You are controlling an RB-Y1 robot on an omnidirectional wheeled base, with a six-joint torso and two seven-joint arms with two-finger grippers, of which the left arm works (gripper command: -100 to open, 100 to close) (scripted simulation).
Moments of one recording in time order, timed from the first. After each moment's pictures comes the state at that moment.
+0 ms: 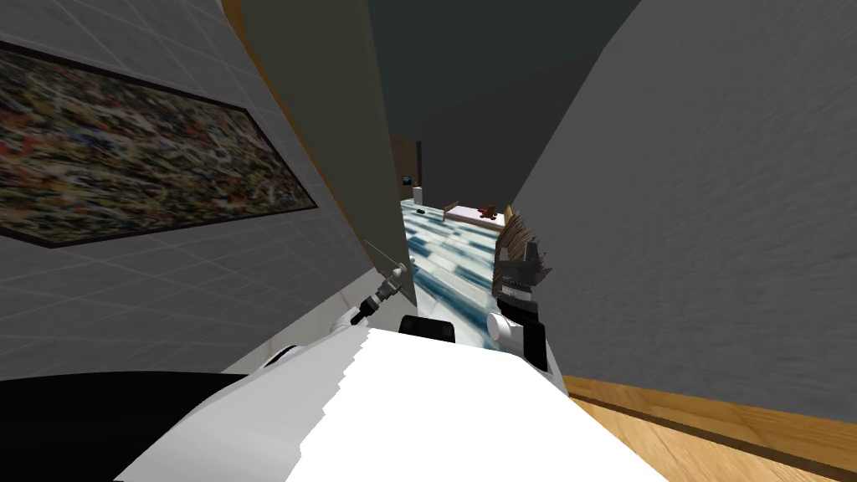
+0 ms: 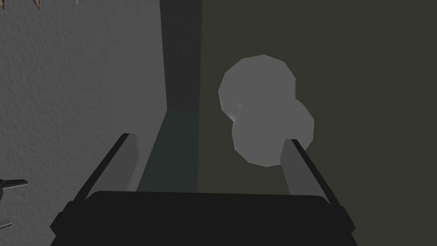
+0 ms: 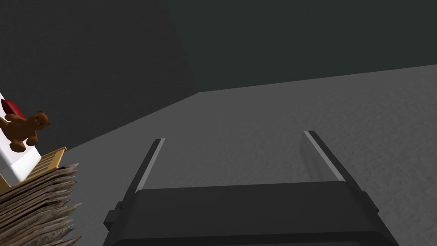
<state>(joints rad) -0.01 0.30 0.05 -0.61 -0.58 -1.17 -0.96</state>
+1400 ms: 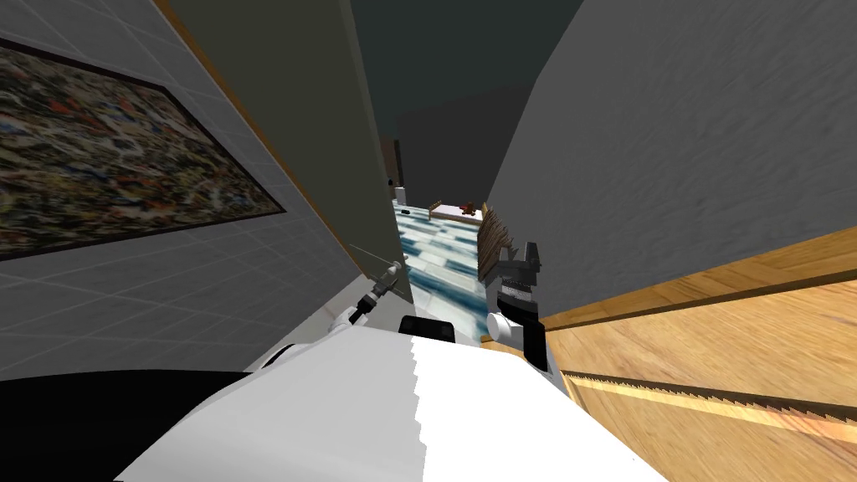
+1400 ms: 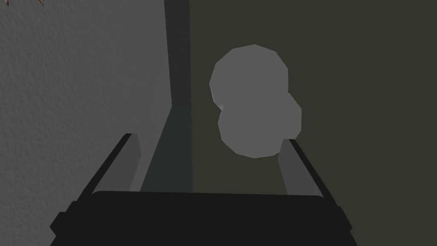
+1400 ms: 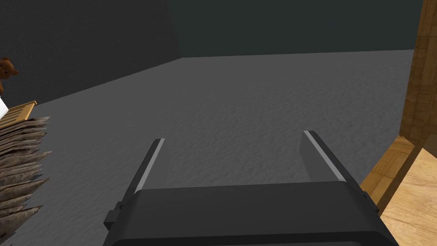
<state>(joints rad) -0.04 0.30 0.16 -0.57 -0.53 -1.13 -1.00</state>
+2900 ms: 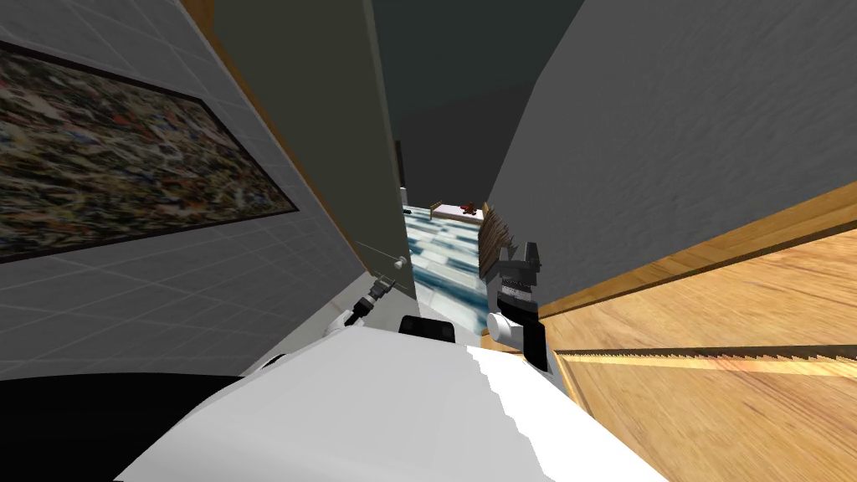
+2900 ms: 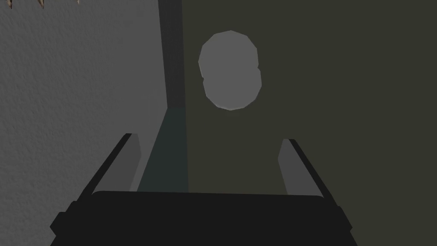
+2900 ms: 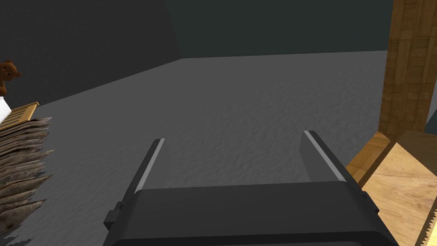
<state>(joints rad) 0.01 0.30 0.17 -0.62 -0.53 -1.12 -0.98</state>
